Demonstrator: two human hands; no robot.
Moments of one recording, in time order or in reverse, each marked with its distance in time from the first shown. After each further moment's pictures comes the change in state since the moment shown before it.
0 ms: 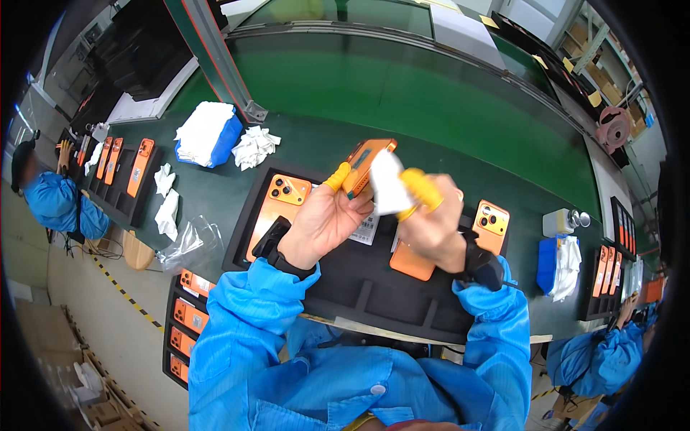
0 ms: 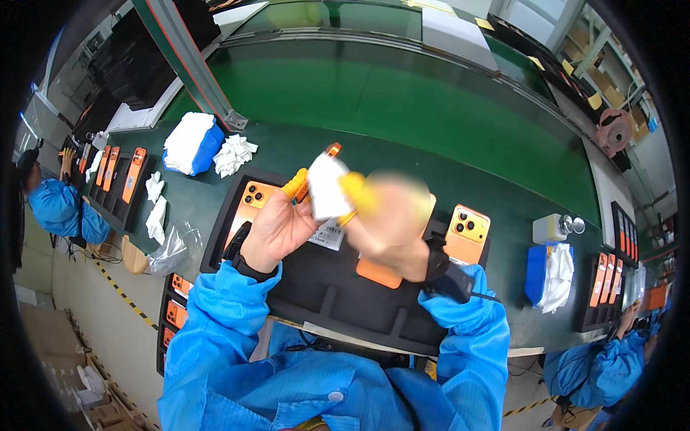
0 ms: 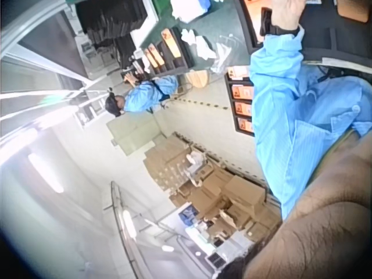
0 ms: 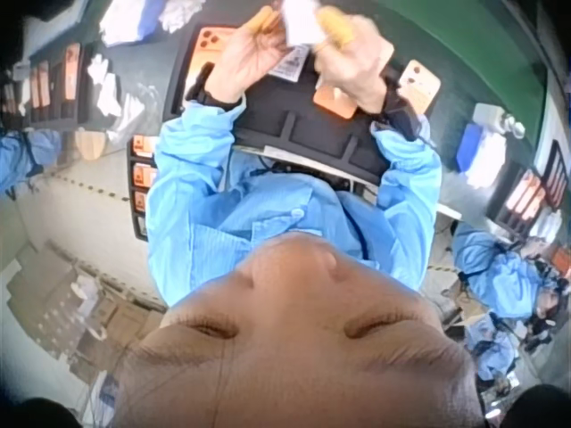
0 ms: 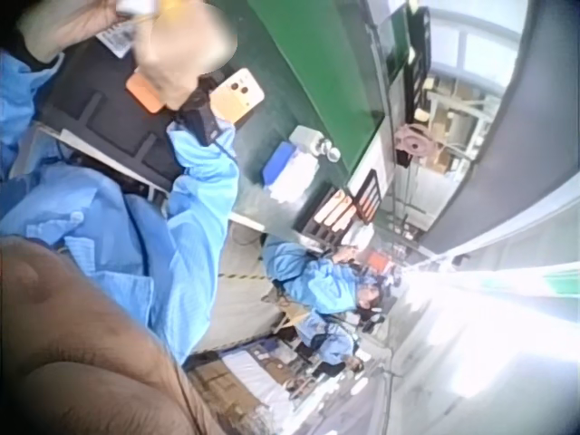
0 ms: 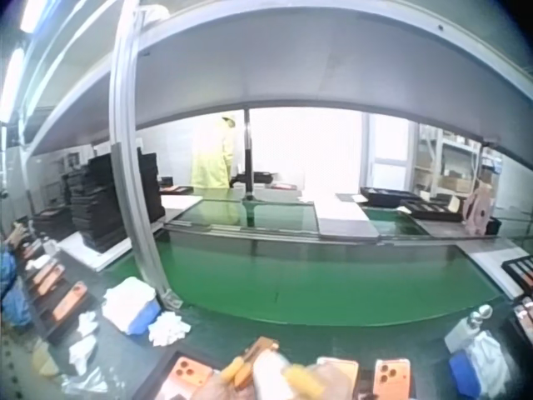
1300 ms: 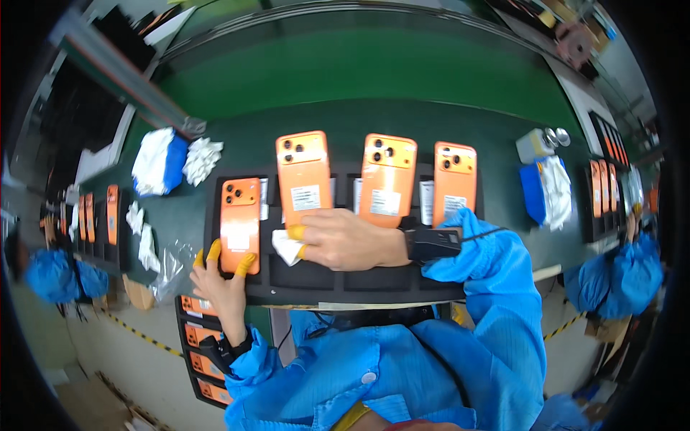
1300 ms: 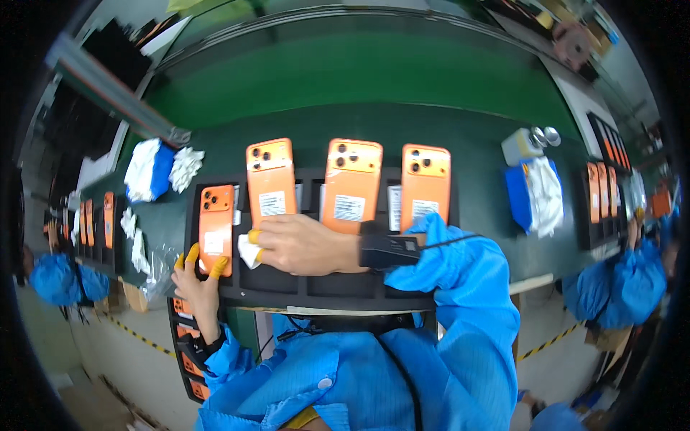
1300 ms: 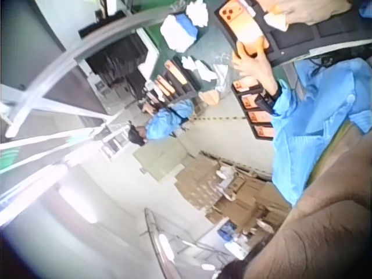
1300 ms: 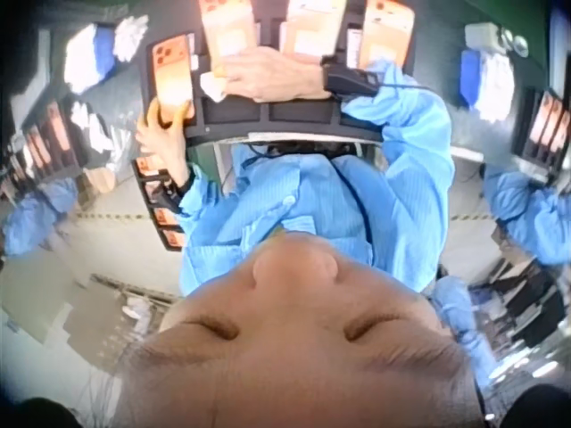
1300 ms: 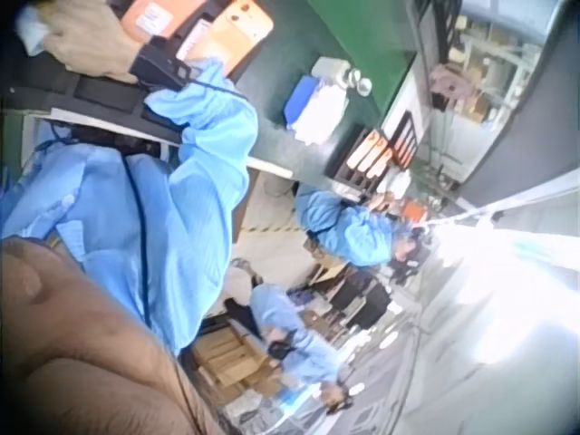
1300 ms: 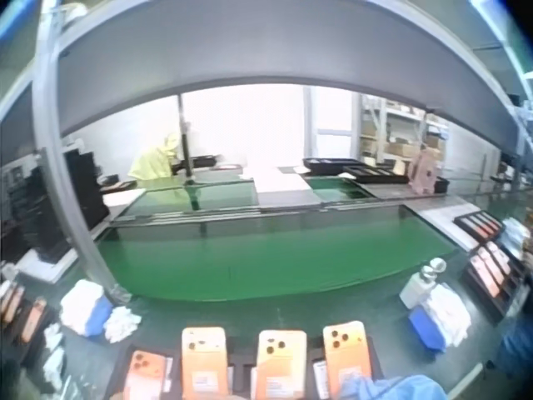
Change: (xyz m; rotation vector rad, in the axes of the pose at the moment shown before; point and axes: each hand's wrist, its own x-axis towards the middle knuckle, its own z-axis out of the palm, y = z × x) left_hand -0.147 0.012 -0.051 2.451 1.329 0.418; right_hand -0.039 -0.056 0.019 0.551 -0.493 -0.011
